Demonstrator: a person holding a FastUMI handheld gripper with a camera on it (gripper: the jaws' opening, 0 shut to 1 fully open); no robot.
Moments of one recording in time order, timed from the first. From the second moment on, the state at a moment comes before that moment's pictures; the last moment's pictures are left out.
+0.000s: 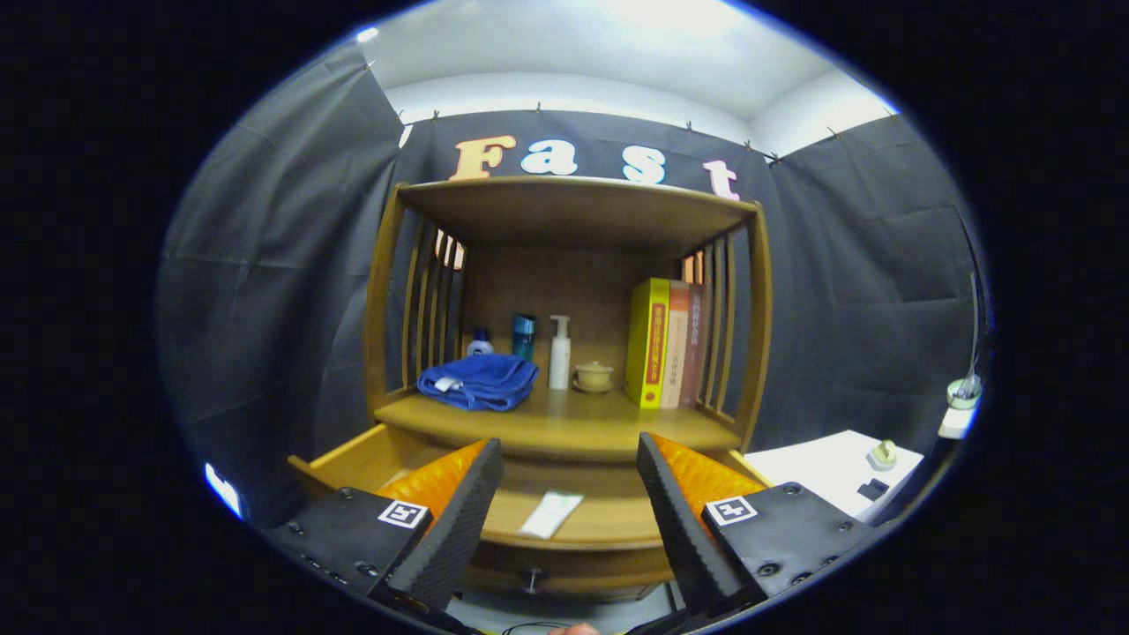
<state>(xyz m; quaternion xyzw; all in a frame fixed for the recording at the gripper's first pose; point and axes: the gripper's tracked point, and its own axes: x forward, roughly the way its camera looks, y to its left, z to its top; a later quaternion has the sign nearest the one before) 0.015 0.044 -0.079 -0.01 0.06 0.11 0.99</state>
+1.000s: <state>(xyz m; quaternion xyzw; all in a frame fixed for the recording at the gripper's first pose) 0.059 0.087 -0.351 -0.06 0.57 0.11 0.81</state>
